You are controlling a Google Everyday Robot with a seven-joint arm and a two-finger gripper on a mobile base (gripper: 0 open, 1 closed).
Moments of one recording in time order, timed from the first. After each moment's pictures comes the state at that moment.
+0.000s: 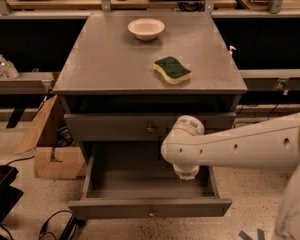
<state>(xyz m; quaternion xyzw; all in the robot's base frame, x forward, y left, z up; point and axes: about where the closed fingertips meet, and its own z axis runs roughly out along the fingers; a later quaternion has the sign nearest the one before) 0.522 -0.141 0.541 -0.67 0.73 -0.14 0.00</state>
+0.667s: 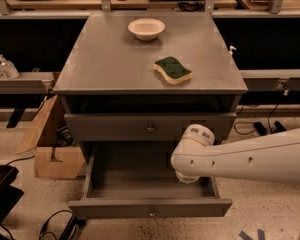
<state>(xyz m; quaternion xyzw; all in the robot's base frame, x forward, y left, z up) 0.522 -0.137 0.533 -0.67 0.73 -0.12 0.08</state>
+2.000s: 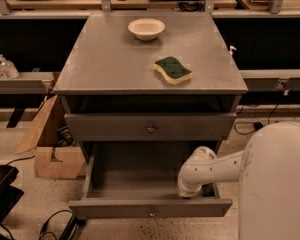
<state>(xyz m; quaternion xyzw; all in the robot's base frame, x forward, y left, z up) 0.534 -0.146 0.374 -0.70 0.71 -0.03 0.08</state>
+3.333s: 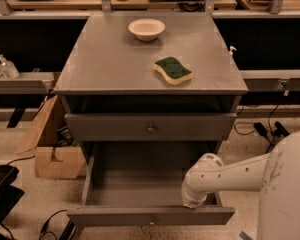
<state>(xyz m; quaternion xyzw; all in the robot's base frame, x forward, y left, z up) 0.480 -0.150 0.384 -0.67 0.74 0.01 0.06</state>
